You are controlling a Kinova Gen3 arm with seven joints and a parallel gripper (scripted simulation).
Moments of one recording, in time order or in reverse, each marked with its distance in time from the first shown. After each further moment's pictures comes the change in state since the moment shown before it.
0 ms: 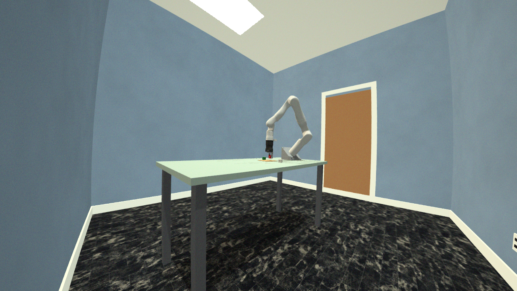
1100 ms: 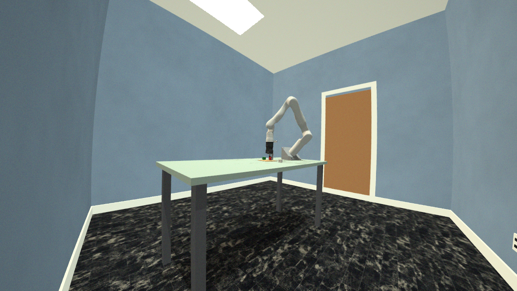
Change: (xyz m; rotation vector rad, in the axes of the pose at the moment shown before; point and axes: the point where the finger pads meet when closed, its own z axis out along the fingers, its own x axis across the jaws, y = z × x) arm 0.001 -0.004 0.015 0.011 0.007 0.003
